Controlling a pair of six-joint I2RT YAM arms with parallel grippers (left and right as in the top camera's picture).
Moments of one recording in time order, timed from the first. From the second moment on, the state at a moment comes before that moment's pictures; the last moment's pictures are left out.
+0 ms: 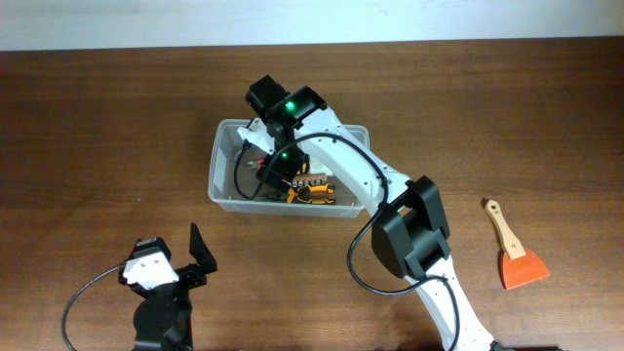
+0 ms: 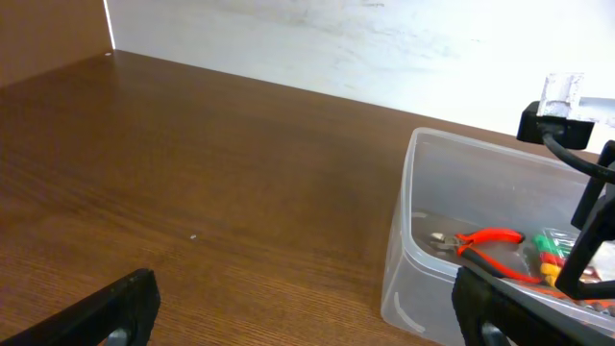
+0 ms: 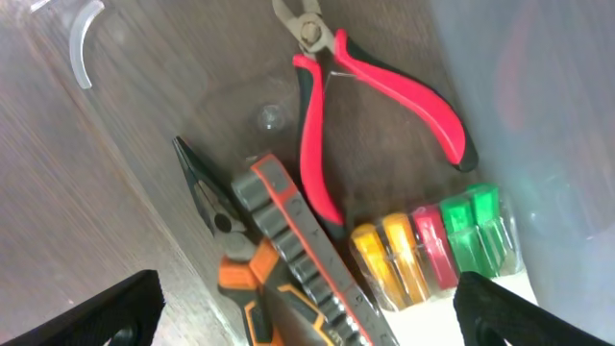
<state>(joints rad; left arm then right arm) -0.13 0.02 0.10 -0.29 -0.33 -0.22 0.66 2.43 2.29 -1.27 -0.07 -0.39</state>
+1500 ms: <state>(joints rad) -0.13 0.02 0.10 -0.29 -0.33 -0.22 -0.25 2.13 2.23 -1.69 -0.08 -0.15</state>
